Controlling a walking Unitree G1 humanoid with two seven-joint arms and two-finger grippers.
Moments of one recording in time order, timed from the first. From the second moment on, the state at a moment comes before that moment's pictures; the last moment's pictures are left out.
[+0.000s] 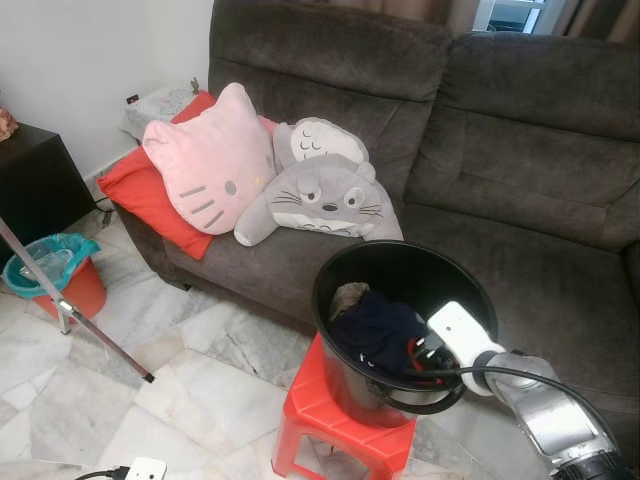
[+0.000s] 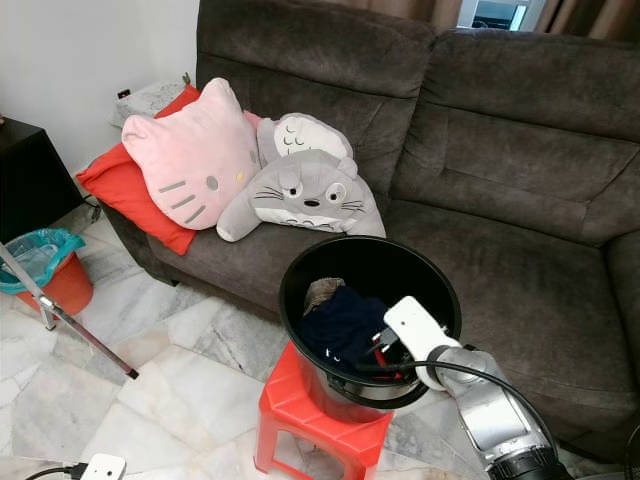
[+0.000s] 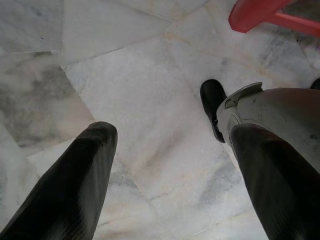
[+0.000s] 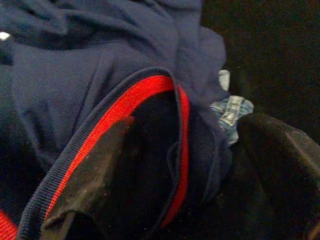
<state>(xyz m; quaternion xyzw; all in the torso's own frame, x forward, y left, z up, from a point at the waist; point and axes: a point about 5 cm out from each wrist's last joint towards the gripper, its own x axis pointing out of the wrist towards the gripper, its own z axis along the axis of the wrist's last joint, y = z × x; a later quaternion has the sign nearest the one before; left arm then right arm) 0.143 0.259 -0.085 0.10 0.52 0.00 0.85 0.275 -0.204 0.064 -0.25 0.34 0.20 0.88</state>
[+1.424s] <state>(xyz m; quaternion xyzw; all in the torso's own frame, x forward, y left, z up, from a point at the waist) 0.143 0.259 -0.085 0.10 0.52 0.00 0.85 0.274 -0.211 0.056 -0.25 0.35 0.17 0.89</state>
